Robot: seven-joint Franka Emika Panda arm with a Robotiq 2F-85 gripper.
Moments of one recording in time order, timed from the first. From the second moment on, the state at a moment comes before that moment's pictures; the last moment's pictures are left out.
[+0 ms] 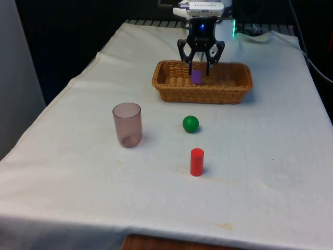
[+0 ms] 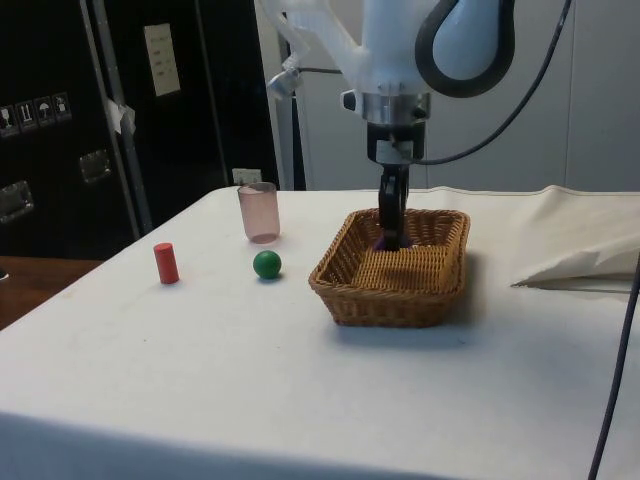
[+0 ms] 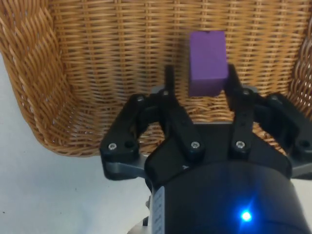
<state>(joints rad) 0.24 0.01 -0.32 -2.75 -0.10 2.86 -0.09</state>
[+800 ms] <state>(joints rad) 0.24 0.00 -0.31 -2.75 -0.10 2.85 -0.10</state>
